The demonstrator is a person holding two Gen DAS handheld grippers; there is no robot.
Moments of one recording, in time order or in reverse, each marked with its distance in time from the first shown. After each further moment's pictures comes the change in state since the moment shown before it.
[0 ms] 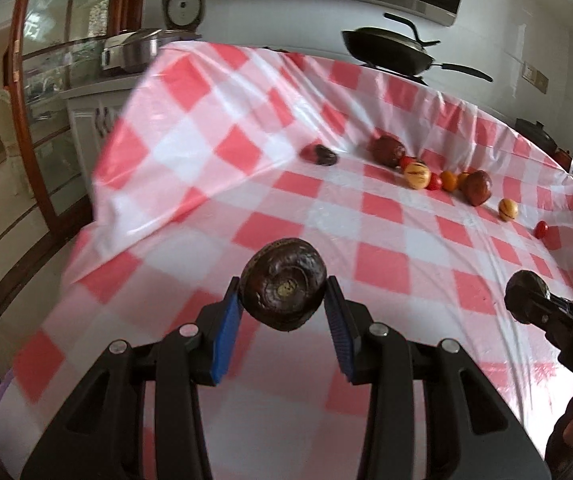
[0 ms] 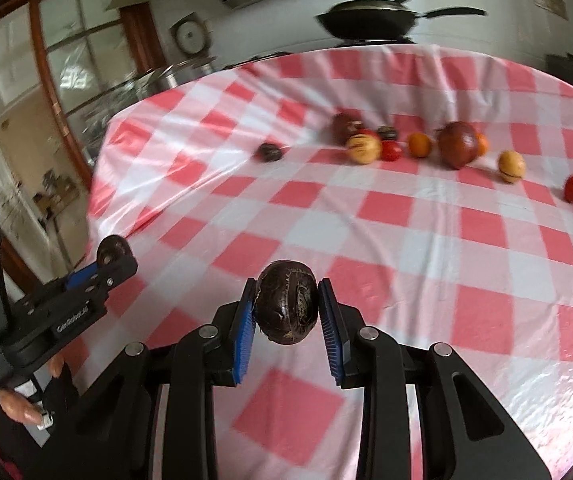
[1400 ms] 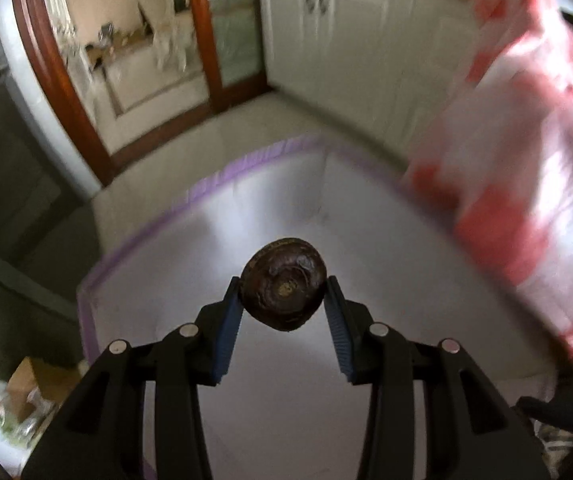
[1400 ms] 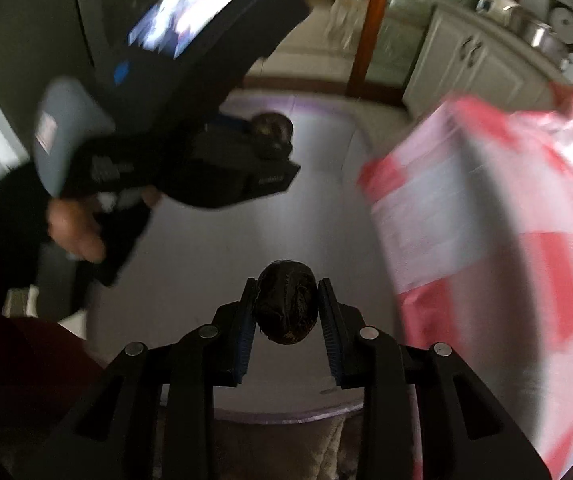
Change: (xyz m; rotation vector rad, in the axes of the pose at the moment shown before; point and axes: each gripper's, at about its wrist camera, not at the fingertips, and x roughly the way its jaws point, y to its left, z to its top) left arm -0.046 0.267 -0.186 -0.328 0.334 0.482; right arm 0.071 0.328 -0.201 -0.987 0.459 0.419
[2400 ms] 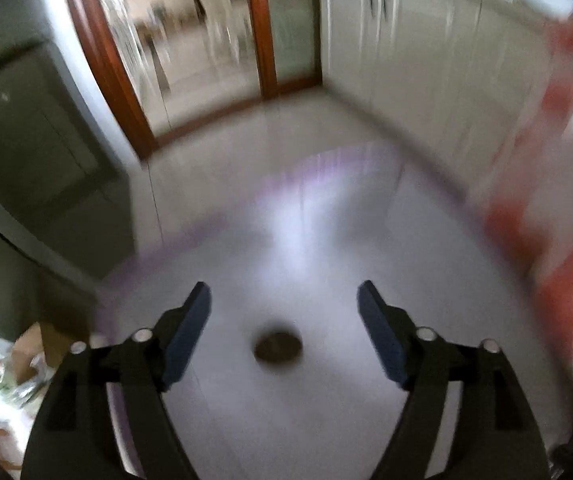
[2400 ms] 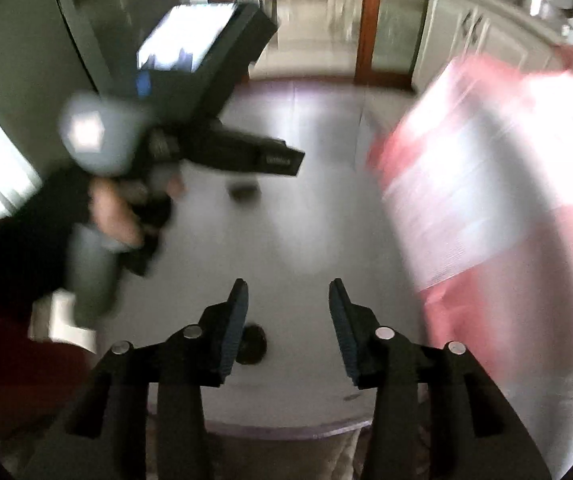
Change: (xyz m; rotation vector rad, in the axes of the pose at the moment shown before) left arm -0.006 0.036 0.023 -0.151 -0.101 0.113; right arm -0.060 -0.029 0.009 0.131 -0.178 0.127
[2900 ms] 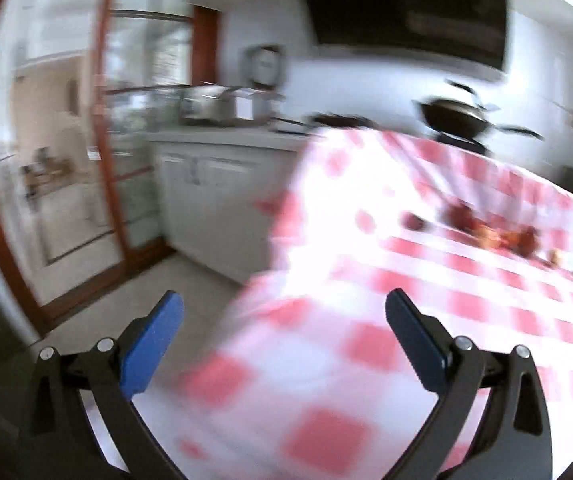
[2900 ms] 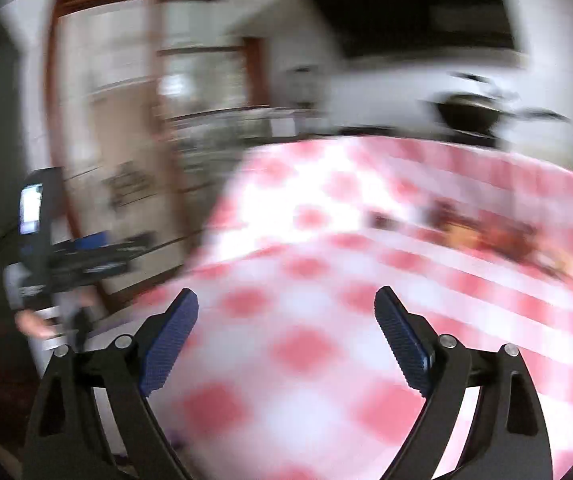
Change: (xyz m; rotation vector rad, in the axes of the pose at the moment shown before) left arm -0.211 -0.222 0.044 0.323 -0.424 -0.492; right arm -0.281 -0.163 -0.139 0.589 -0.582 -0.602
